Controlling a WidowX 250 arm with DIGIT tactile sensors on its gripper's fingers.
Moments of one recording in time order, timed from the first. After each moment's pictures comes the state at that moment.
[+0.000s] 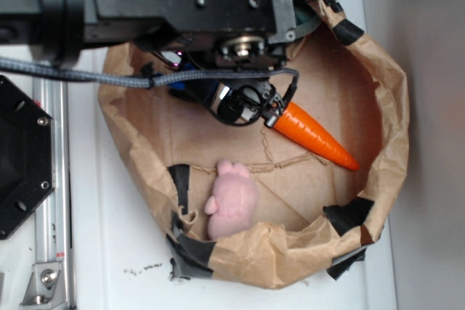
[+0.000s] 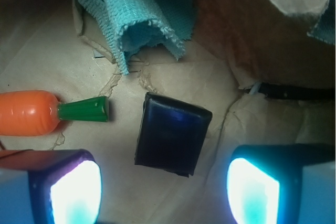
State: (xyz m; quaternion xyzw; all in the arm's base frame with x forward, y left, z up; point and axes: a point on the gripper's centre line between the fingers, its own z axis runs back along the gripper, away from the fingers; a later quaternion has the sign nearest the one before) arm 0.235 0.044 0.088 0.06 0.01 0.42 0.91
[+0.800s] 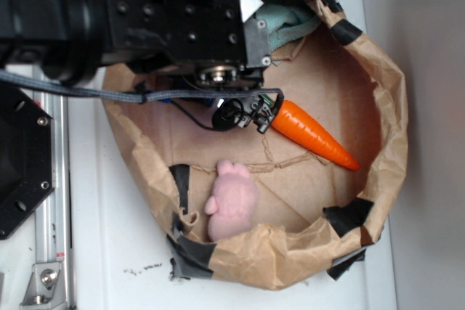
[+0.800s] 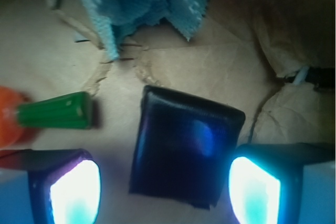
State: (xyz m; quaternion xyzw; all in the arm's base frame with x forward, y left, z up) arm 0.232 0.046 0.045 0.06 0.00 0.43 0.90
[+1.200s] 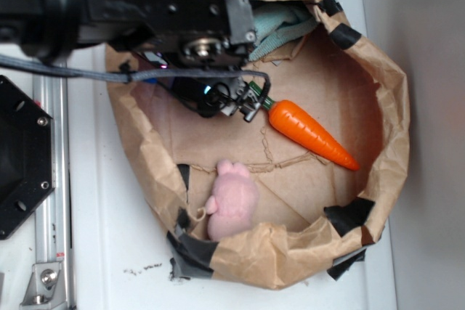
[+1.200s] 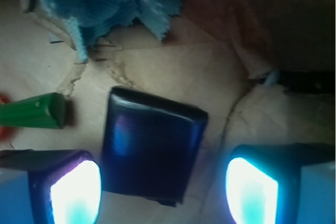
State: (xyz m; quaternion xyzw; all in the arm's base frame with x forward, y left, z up) arm 0.215 0.060 0.053 0.05 0.01 0.43 0.90
